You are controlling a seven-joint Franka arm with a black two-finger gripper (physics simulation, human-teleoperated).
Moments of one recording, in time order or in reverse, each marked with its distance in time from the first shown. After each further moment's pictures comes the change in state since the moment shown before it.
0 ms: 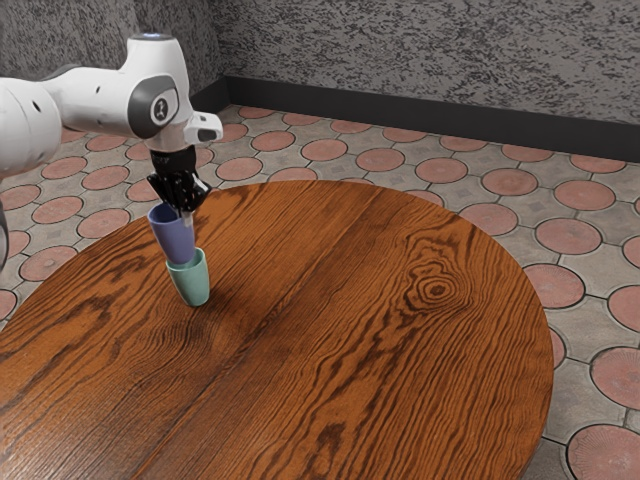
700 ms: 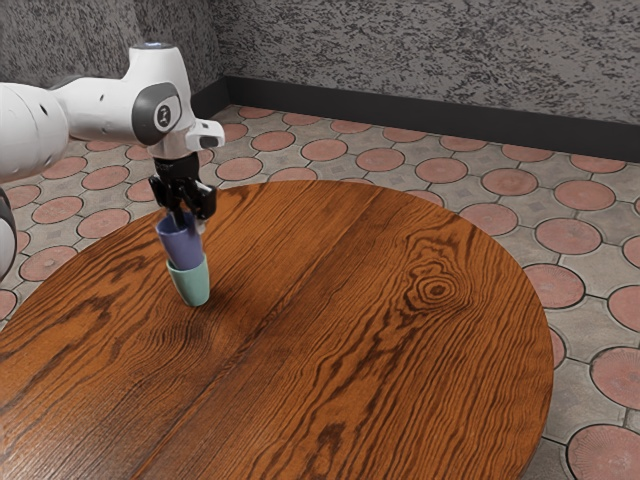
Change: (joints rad) arm 0.014 0.028 -0.007 0.002 -0.044 0.010 0.039
